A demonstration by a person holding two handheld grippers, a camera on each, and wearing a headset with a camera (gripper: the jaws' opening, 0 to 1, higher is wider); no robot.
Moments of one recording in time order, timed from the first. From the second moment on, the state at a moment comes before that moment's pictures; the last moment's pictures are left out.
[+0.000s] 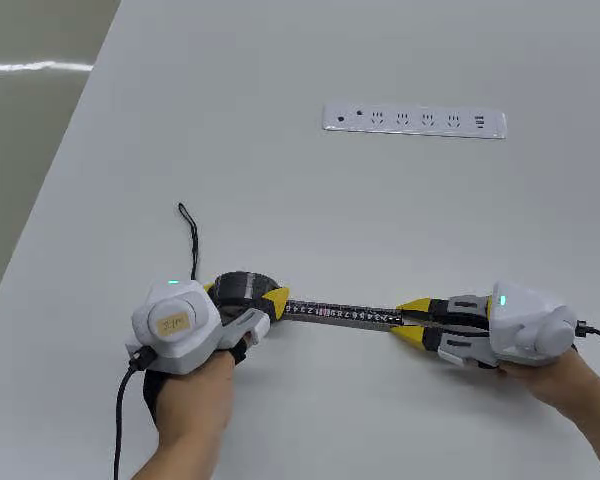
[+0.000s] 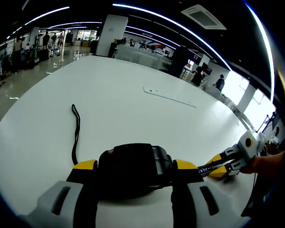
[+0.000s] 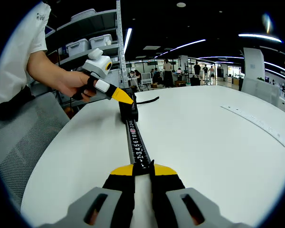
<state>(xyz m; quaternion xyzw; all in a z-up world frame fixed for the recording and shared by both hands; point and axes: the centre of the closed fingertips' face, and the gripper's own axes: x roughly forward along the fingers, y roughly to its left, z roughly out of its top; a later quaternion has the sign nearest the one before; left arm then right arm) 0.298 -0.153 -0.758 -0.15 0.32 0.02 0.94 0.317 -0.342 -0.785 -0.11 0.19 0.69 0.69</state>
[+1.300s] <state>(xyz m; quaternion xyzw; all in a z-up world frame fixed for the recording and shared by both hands) 0.298 -0.153 -0.758 -0.16 0.32 0.02 0.93 0.315 -0.309 -0.785 -0.11 0.19 0.69 0.69</state>
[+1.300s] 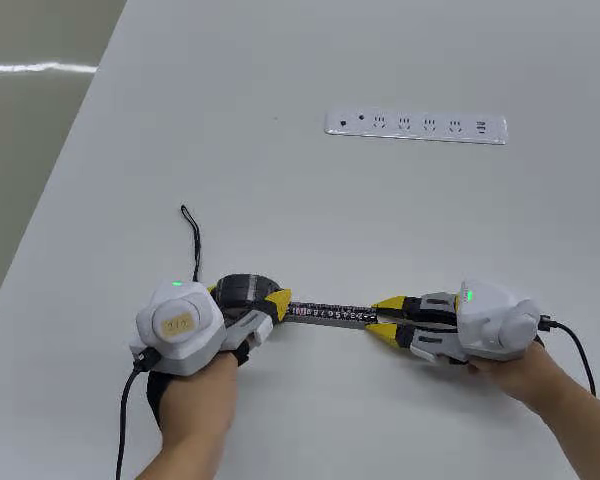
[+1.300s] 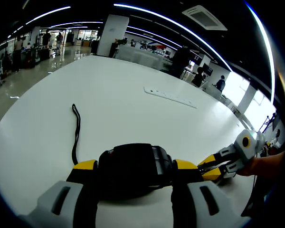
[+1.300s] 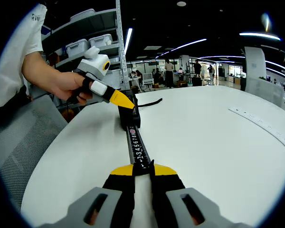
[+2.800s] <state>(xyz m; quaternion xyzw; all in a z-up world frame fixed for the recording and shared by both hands) 0.298 -0.153 -0.759 -0.16 0.32 0.02 0.93 0.308 -0.266 -0.786 -0.11 0.19 0.71 0.67</state>
